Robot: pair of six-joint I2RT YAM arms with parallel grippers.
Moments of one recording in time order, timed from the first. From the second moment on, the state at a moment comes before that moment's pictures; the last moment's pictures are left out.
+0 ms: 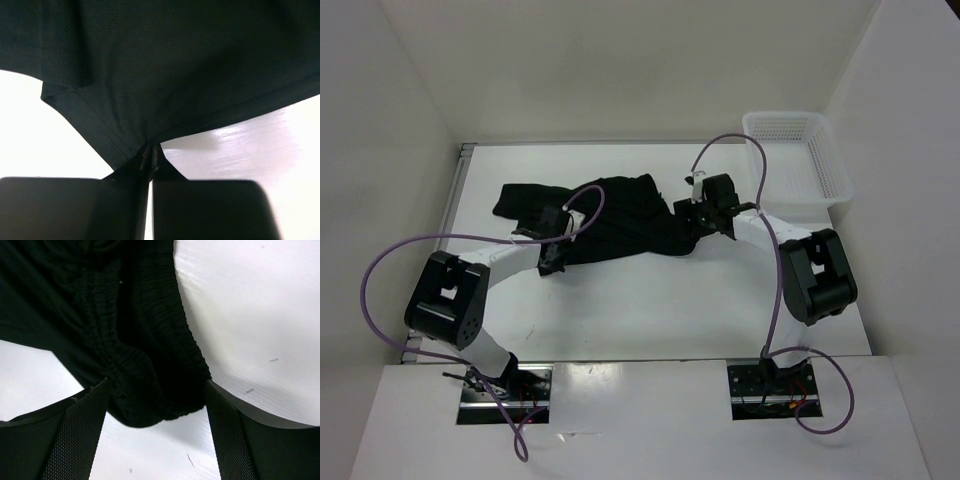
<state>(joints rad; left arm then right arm) -0.31 1.59 0.83 -0.32 -0.17 0.07 0.32 1.70 1.05 -0.18 -0.19 0.05</state>
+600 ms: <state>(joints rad) -0.30 1.53 0.86 -0.54 -0.16 0.07 0.32 1.81 1.05 -0.20 -0.19 0.05</state>
